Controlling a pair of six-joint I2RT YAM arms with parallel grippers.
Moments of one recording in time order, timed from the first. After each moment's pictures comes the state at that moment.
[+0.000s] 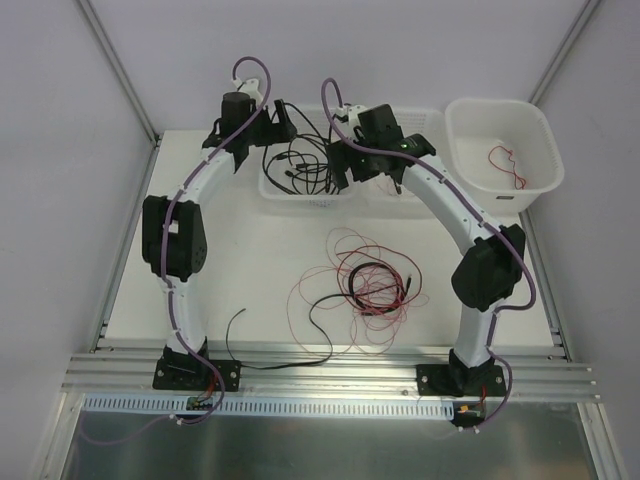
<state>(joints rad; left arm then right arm) -0.20 2.08 1.82 -0.10 0.20 -0.34 0.55 1.92 1.92 -0.77 -0.04 0.01</state>
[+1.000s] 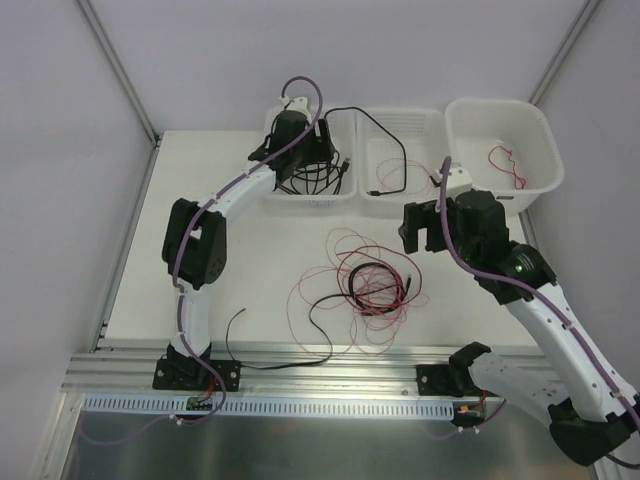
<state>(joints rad) -0.46 2.02 1.73 -0.11 -0.02 -0.44 0.55 0.96 1.17 -0.73 0.14 0.12</state>
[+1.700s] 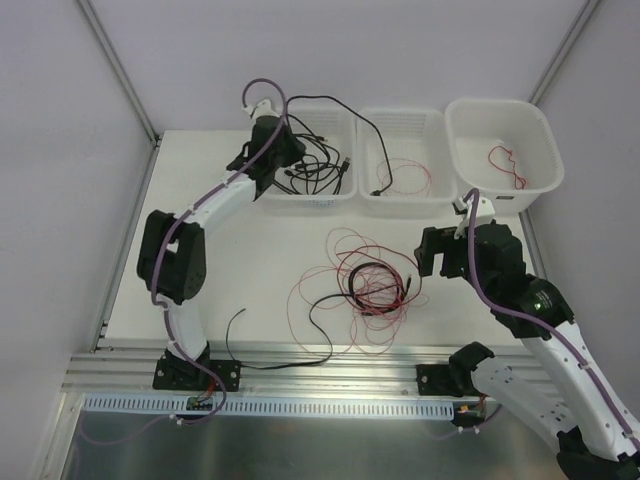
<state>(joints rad) -0.44 1.94 1.58 -0.03 -0.13 -0.66 0.55 0.69 0.98 -0.80 0.22 0.21</state>
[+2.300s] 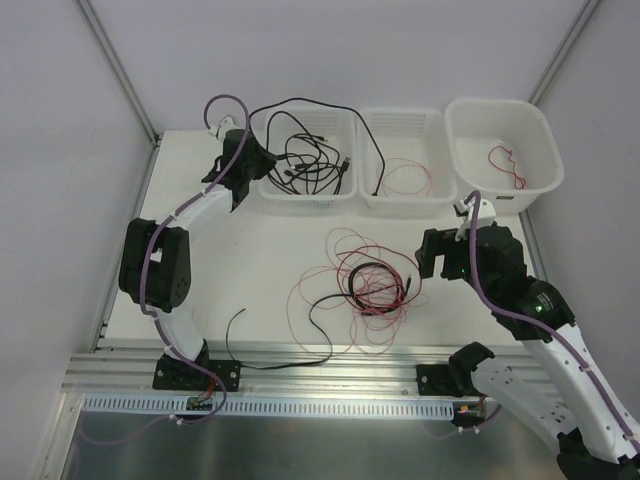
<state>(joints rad) -0.27 1.77 1.29 0.10 -0.09 -0.86 0.55 0.67 0.97 -0.81 0.22 0.22</state>
